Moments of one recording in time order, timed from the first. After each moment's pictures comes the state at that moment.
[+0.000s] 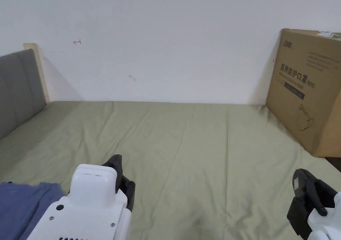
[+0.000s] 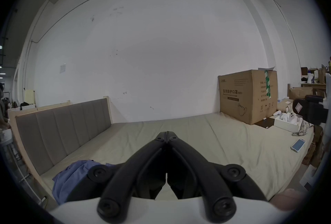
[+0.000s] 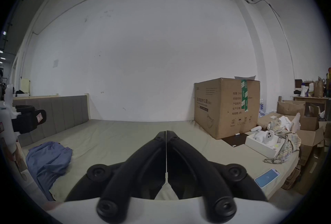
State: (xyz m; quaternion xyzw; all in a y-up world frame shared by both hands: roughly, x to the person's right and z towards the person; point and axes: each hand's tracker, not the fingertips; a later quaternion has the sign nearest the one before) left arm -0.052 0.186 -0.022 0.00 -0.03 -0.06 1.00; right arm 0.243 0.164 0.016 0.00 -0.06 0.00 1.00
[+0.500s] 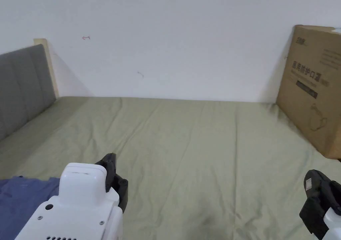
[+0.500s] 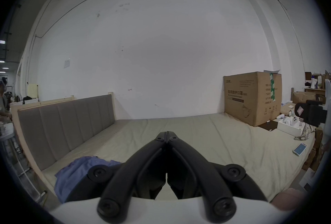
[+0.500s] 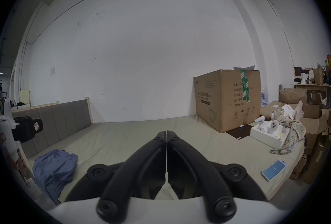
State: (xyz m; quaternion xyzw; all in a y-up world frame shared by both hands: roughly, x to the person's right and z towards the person) left arm -0.082 0.193 -0.024 0.00 -0.02 -0.04 1.00; right arm 0.239 0.169 0.003 0.00 -0.04 -0.05 1.00
